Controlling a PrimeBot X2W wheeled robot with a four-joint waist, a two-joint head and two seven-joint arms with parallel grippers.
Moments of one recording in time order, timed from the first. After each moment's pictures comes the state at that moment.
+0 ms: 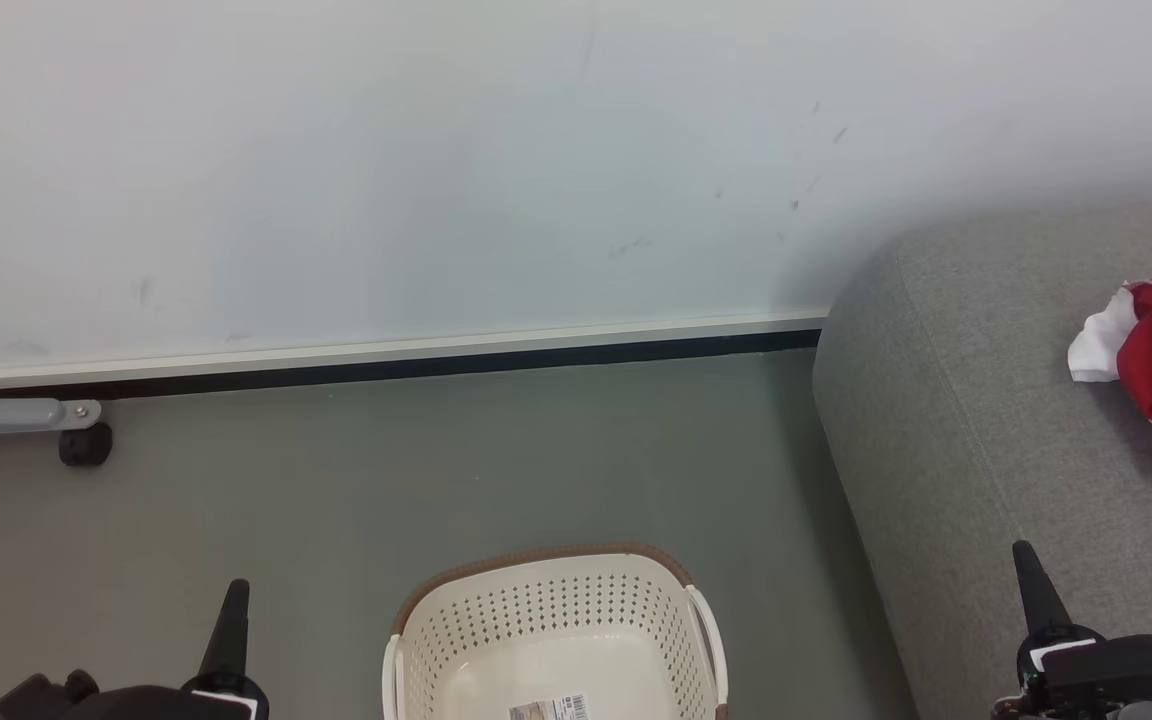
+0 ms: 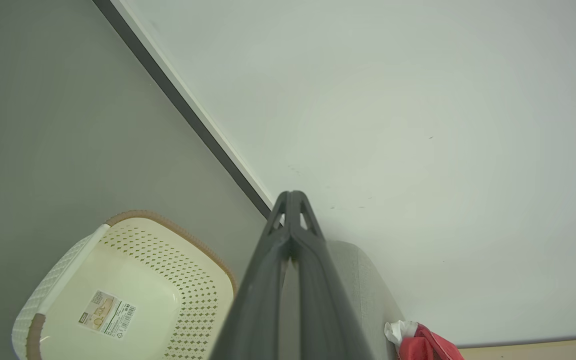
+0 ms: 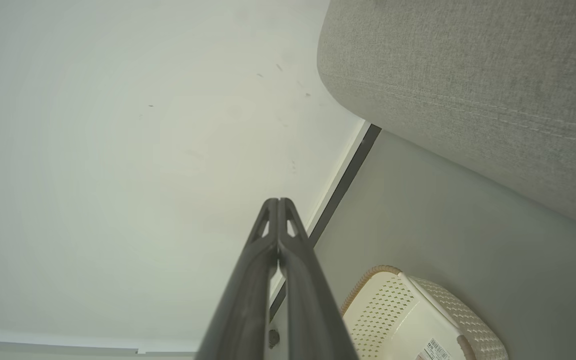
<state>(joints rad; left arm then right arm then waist) -0.02 0.07 0.04 0.25 -1.22 -0.05 0.05 -0.07 -0.10 -0.01 0.26 1.24 0.05 0.05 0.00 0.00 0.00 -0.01</state>
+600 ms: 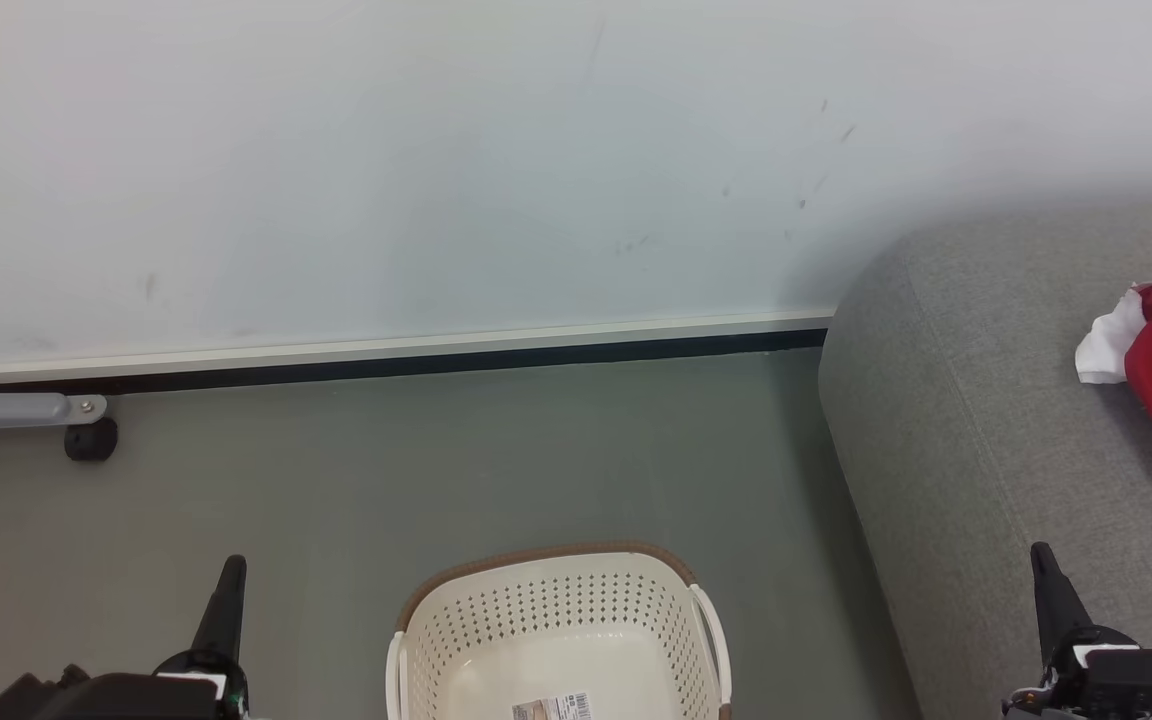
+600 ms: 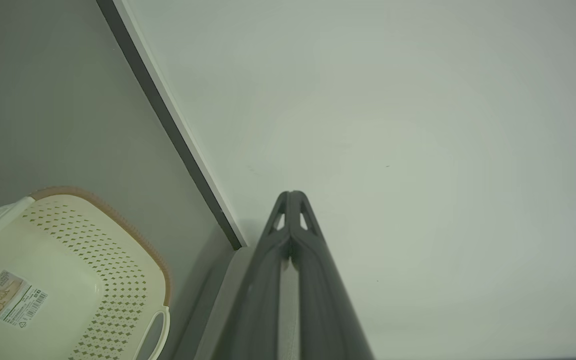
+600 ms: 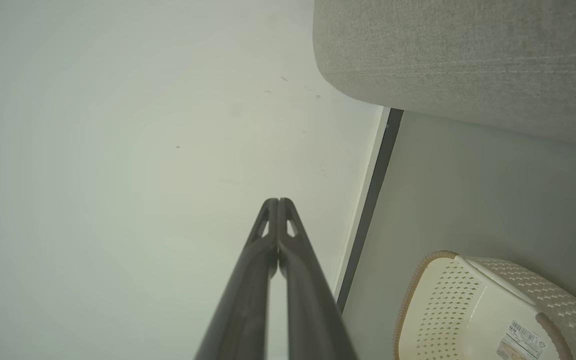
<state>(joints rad) -0.06 0.05 0.08 0.28 -1.47 -0.10 0.10 -0.08 -0.06 -0.09 0.29 1.48 0.10 0.09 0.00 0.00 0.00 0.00</state>
